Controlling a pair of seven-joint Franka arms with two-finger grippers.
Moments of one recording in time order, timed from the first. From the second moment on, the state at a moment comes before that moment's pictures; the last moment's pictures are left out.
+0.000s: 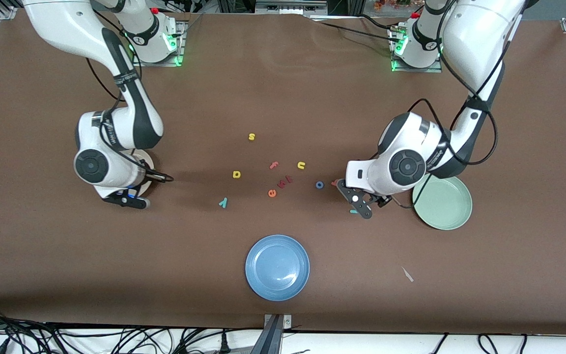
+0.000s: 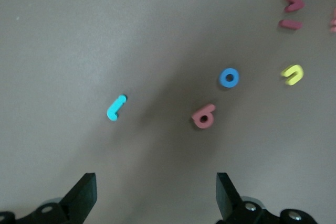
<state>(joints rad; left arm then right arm) -0.17 0.66 -0.28 -1.52 0.09 1.99 0.46 0.32 0.48 -0.18 -1.88 0.05 2.09 0.28</state>
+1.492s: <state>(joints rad) -0.19 0.87 -0.29 -1.43 0.37 2.27 0.75 0.38 0.46 0.05 -1.93 0.06 2.27 0.62</state>
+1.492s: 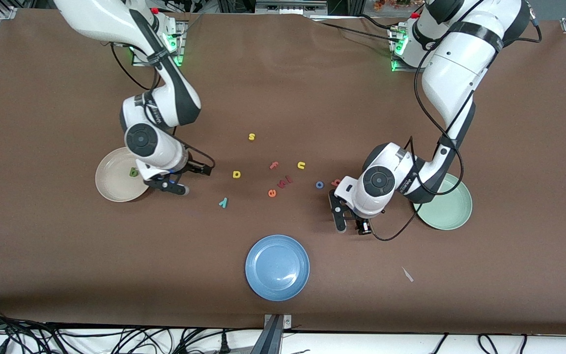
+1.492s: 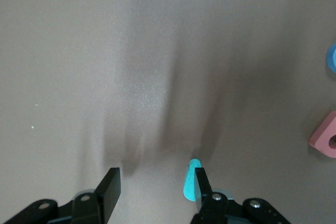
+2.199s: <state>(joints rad) -0.19 0.88 -0.29 -1.43 0.37 2.27 0.76 0.52 0.65 0.06 -1.76 0.06 2.36 0.64</state>
